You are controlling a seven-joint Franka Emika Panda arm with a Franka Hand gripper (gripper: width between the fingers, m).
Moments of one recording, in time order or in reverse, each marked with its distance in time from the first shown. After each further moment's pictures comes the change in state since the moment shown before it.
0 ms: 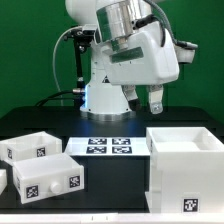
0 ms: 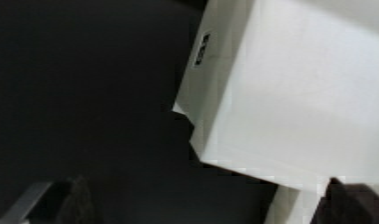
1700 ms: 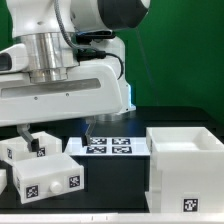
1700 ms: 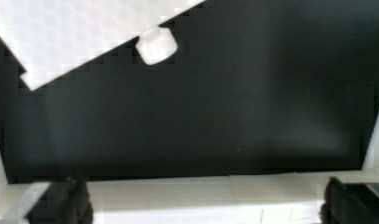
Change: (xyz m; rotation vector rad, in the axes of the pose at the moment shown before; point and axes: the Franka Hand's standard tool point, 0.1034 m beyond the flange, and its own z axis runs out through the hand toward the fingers) arm 0.134 0.028 0.022 -0.108 0.025 -1.099
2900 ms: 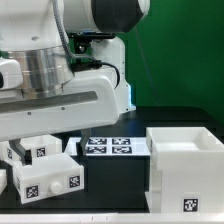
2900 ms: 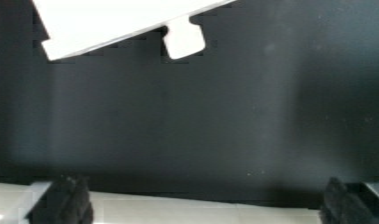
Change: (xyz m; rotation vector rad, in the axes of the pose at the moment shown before) arm 0.012 0.007 0.016 0.007 -0.244 -0.121
